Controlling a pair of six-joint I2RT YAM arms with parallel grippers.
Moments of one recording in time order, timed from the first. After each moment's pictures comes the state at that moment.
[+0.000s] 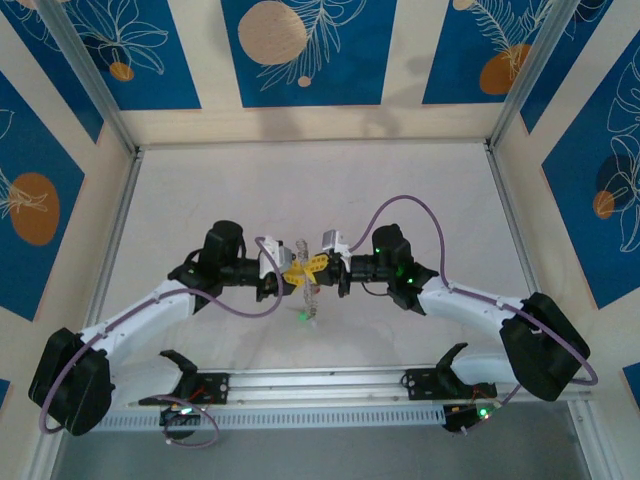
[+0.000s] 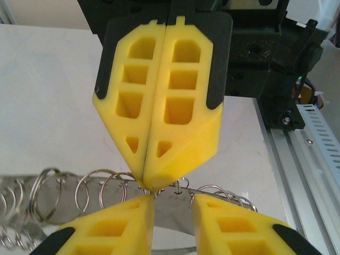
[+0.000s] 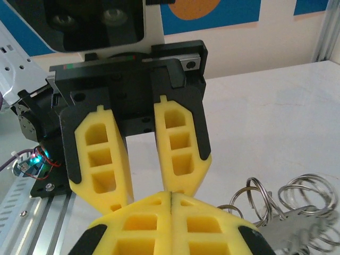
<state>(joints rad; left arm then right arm) -0.56 1.13 0.64 -0.06 0.85 0.42 0.71 1.27 0.57 0.47 -0.73 -0.07</state>
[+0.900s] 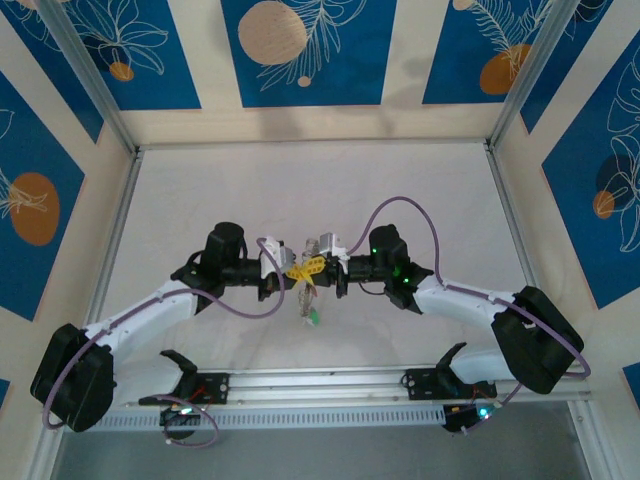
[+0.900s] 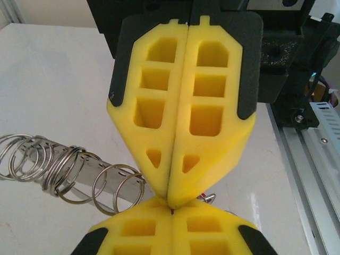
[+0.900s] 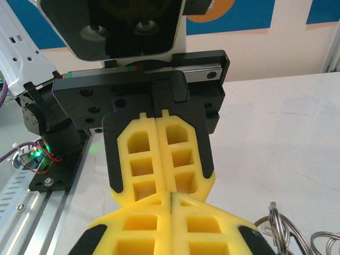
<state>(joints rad) -0.57 1.15 0.62 0.00 0.83 0.41 0.72 1.31 0.57 0.52 -0.76 -0.11</state>
